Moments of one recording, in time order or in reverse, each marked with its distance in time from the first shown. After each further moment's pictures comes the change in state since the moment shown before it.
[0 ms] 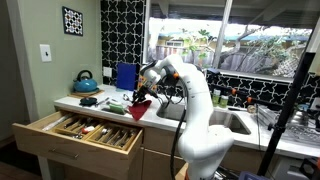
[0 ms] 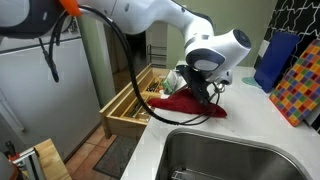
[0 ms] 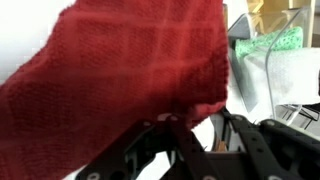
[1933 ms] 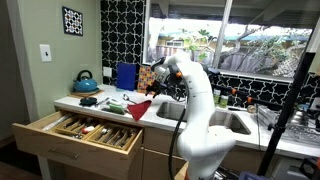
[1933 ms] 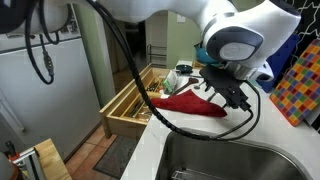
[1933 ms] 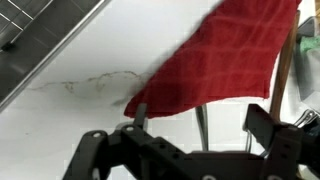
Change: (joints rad) arm -0.089 -0.027 -0.077 0.079 -0.180 -0.025 -0.043
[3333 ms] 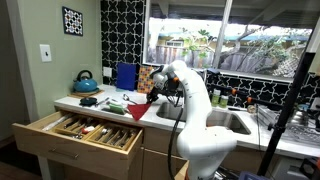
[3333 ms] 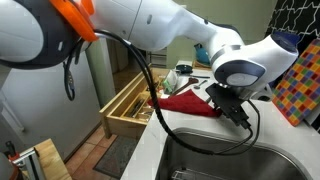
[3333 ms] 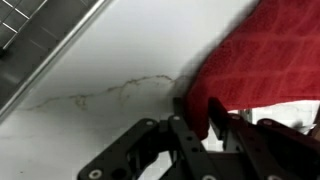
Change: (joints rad) arm -0.068 0.180 0.081 0.128 -0.015 0.039 0.036
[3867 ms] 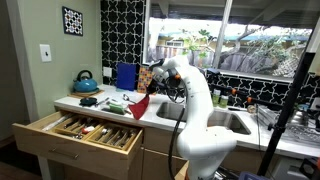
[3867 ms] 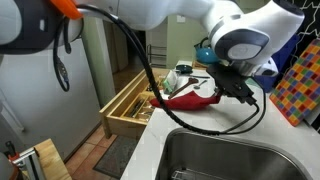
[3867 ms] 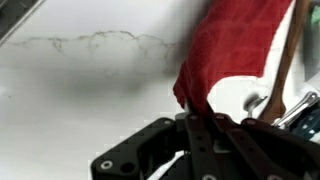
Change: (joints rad) arm 0.012 -0.089 0.009 0.032 0.001 -0.041 -0.005
